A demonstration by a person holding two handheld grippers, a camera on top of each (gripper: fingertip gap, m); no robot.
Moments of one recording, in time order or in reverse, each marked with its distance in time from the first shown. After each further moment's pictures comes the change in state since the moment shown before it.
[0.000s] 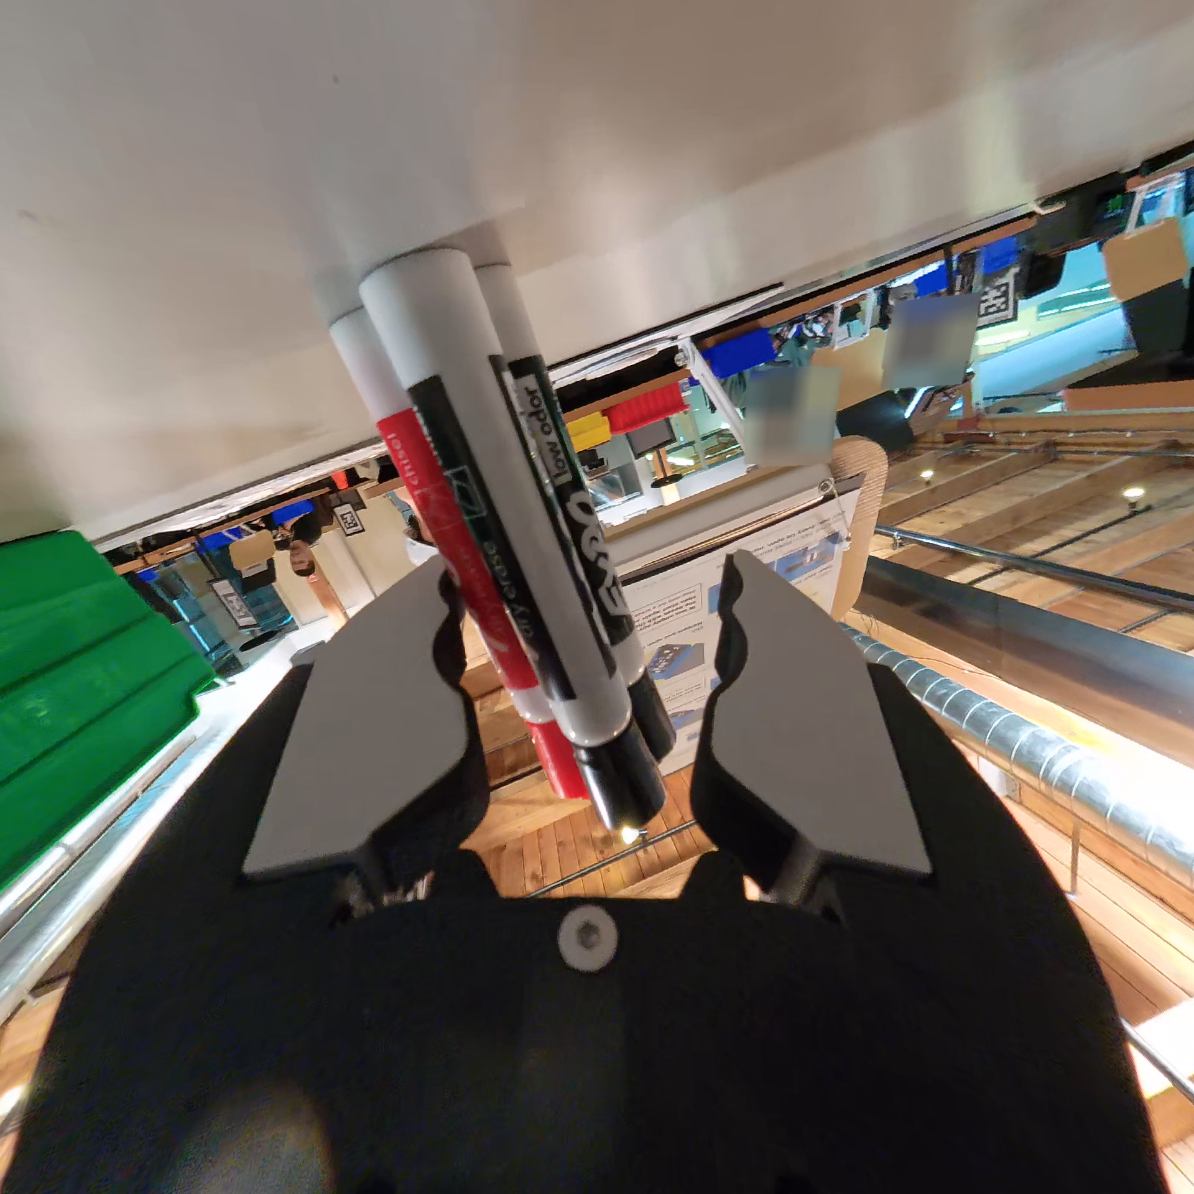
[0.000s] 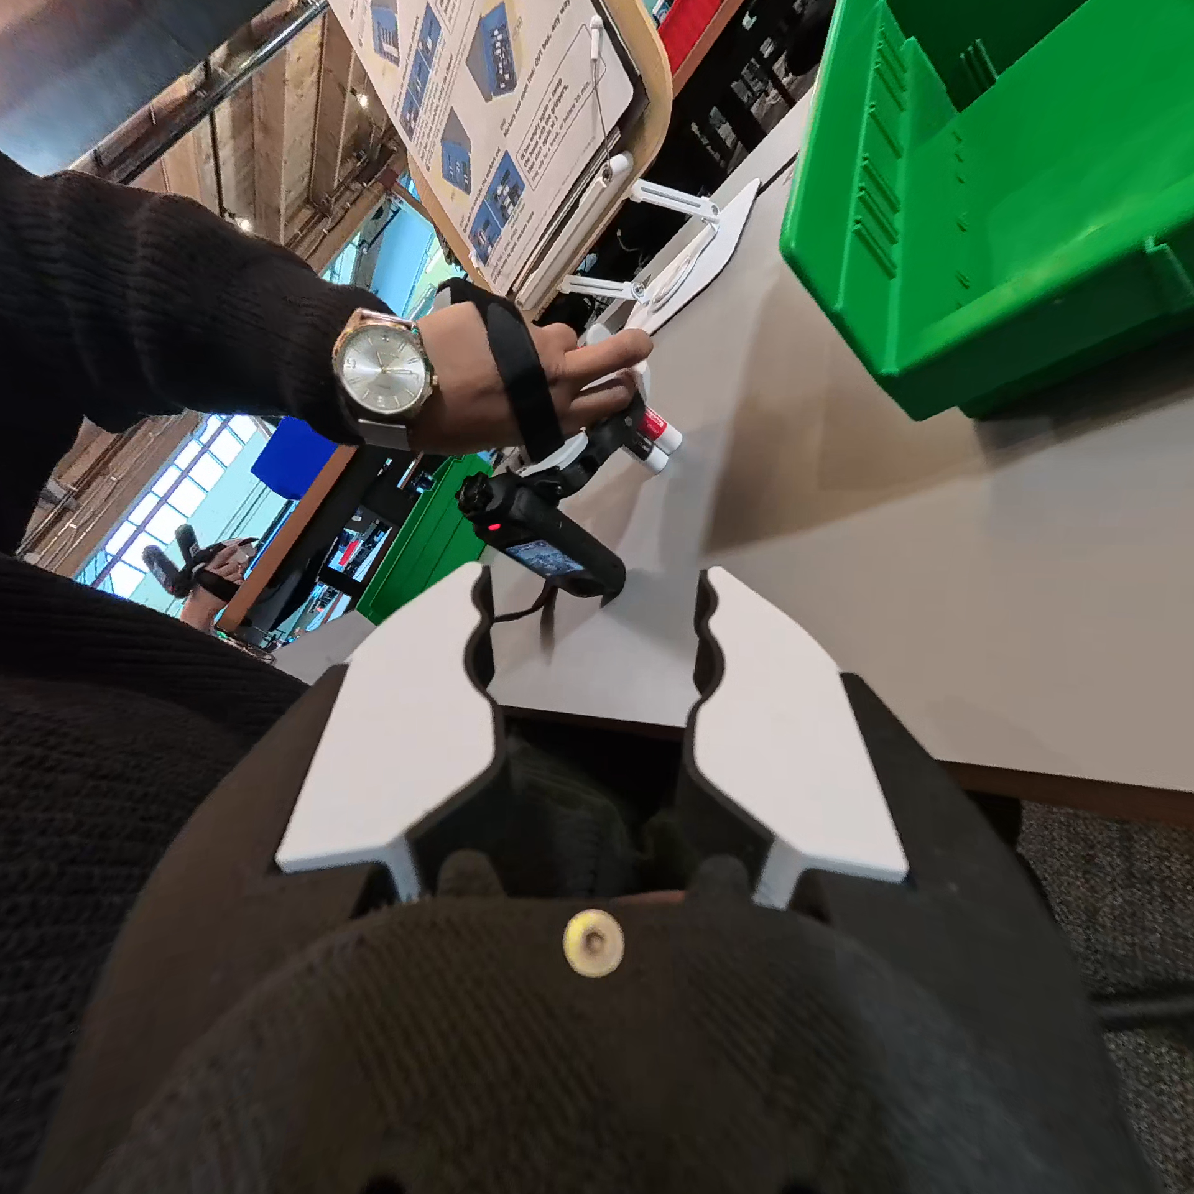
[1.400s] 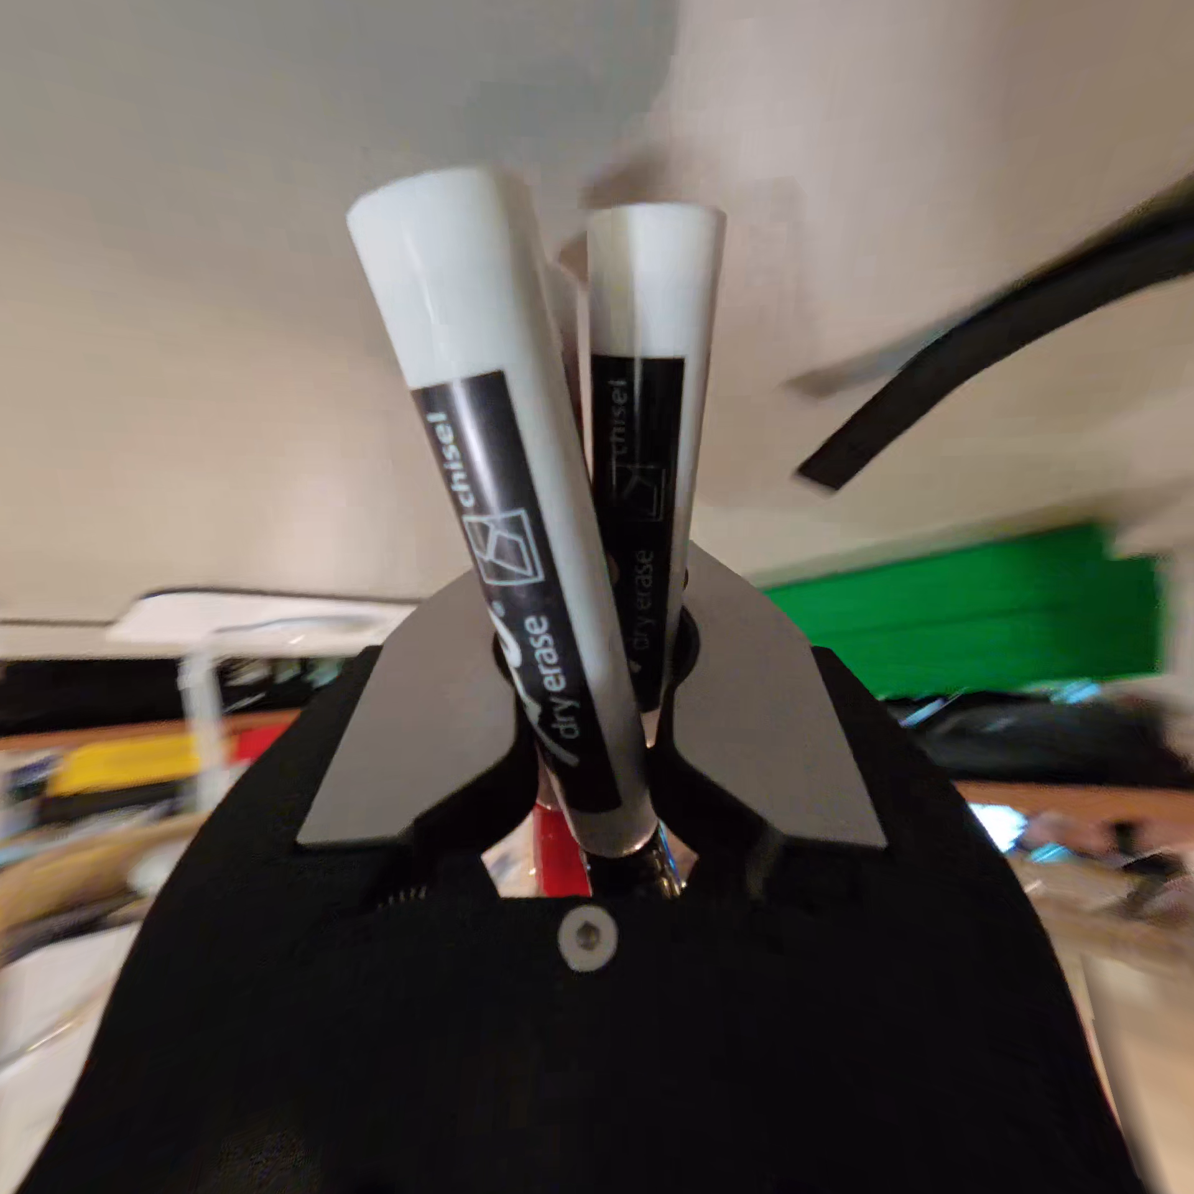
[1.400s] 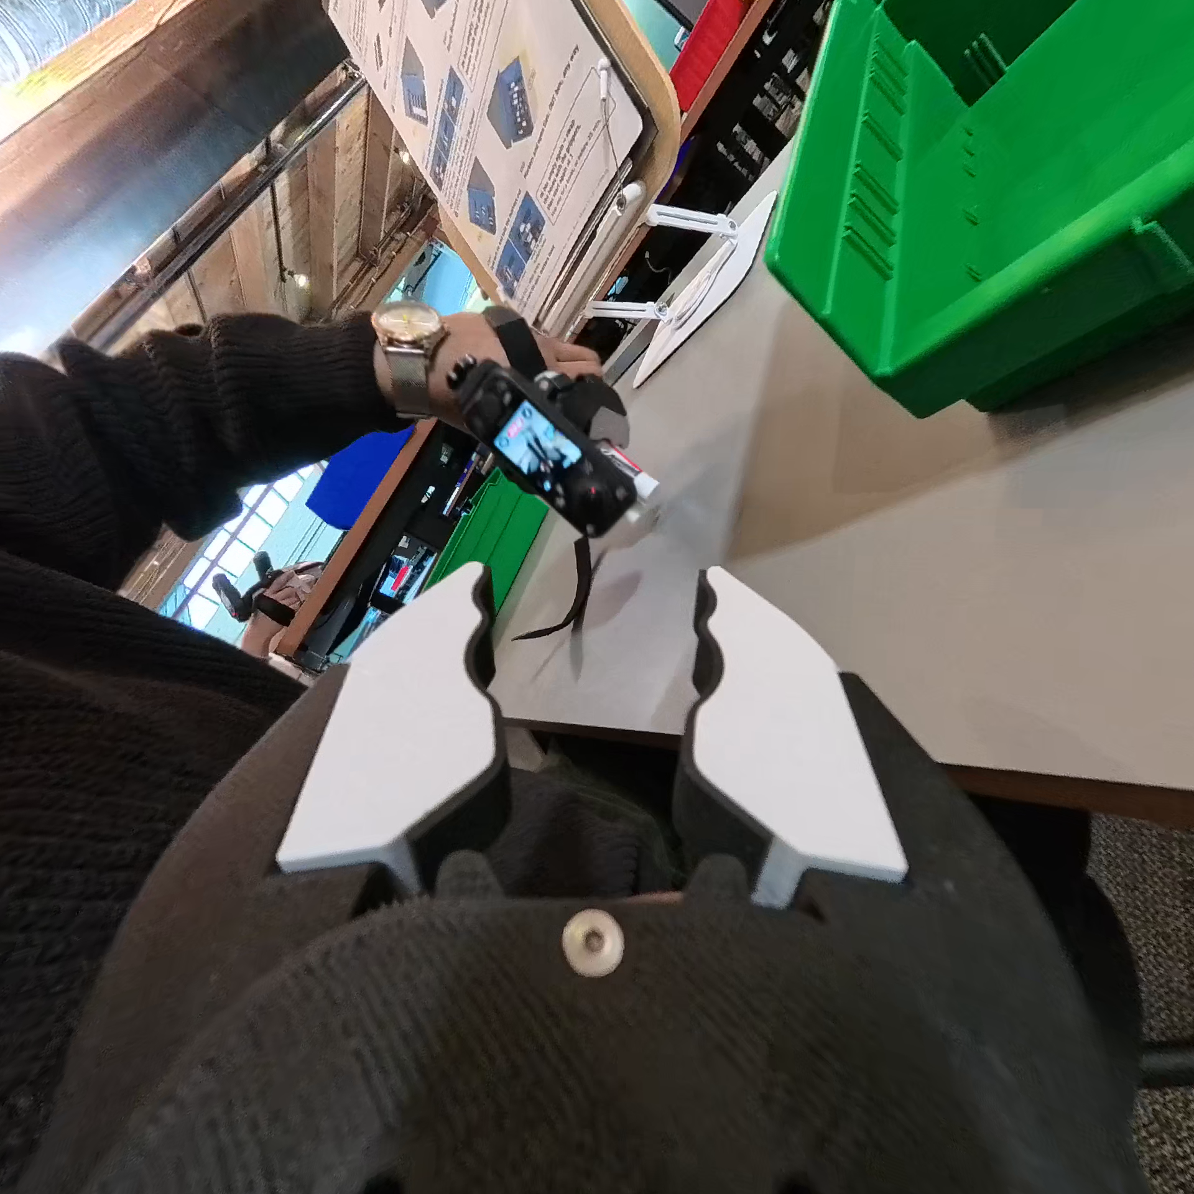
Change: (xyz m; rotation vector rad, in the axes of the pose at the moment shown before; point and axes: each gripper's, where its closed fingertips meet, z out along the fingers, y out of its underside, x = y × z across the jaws) left arm 0.051 -0.054 -0.007 0.688 0.468 -0.501; right arm 0.002 -0.005 -0.002 0.031 -0.053 0.073
